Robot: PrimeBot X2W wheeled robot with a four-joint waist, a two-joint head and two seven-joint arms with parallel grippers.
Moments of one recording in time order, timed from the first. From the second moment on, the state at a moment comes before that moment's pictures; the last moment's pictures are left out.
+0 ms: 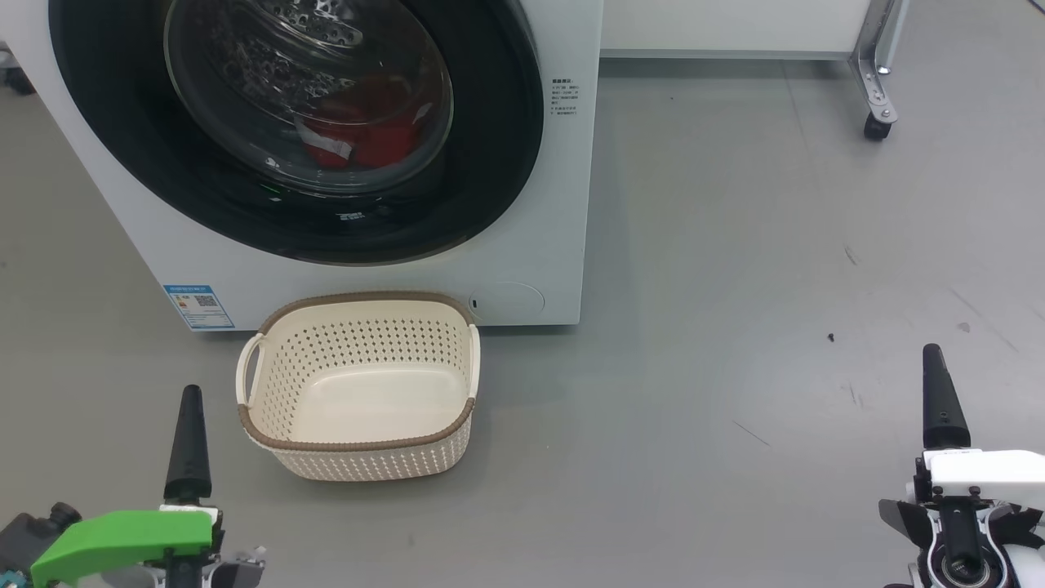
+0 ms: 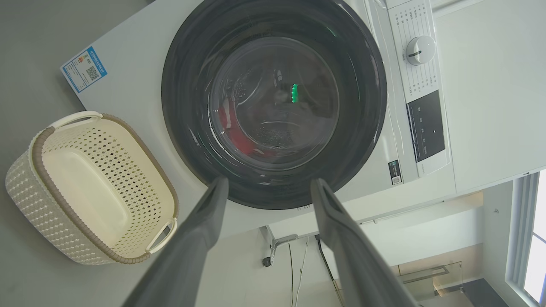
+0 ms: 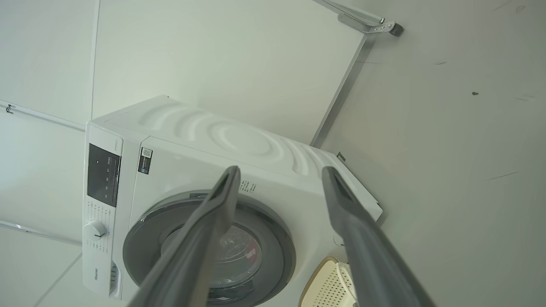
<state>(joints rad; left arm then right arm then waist) -0.02 0.02 0.03 0.16 -1.39 -0.12 -0.07 0.00 -0.03 -0.08 0.13 1.34 0.12 -0.08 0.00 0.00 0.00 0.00</state>
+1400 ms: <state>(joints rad) -0.02 0.03 -0.20 0.09 -0.51 -0.02 -0.22 0.01 -0.10 0.03 0.08 0.65 0.08 -0.22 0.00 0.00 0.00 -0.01</state>
